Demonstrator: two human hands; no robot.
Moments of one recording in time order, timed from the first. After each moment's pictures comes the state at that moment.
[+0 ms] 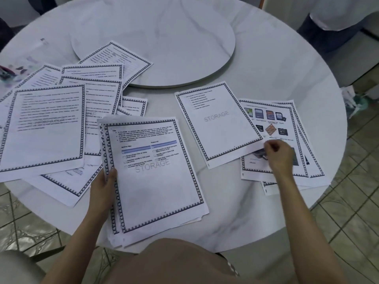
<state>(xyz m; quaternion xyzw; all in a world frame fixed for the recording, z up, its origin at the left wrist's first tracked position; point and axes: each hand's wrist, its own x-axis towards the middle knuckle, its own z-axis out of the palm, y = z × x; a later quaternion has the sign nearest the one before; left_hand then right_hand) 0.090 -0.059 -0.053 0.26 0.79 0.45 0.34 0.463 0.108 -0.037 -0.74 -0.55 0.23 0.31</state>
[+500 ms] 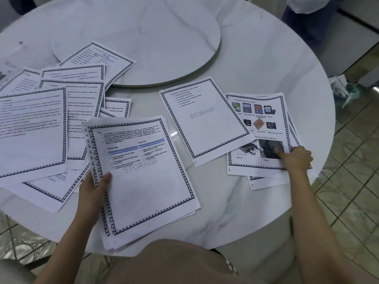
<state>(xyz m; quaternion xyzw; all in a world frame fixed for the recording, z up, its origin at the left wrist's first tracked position) 0.105 -0.055 -0.046 0.29 0.78 0.43 0.35 0.547 0.120 -0.055 -0.87 -0.43 0.18 0.15</state>
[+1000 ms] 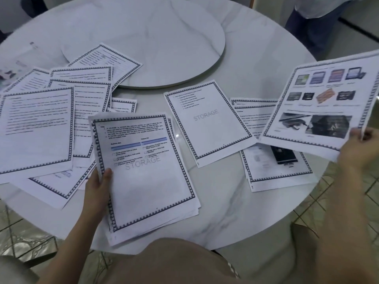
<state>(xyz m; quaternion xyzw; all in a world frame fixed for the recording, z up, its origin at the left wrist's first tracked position) 0.115 -0.057 -0.037 0.28 0.77 0.46 0.33 0.597 0.132 0.021 -0.79 -0.34 0.07 0.50</state>
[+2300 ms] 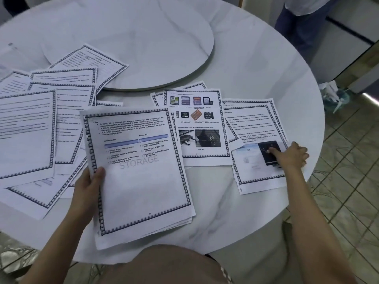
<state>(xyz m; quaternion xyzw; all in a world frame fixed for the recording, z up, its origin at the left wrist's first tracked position) 0.126 -0.039 -0.028 0.27 0.74 0.47 0.39 0.565 0.142 -0.056 -0.88 -0.43 0.18 0.13</state>
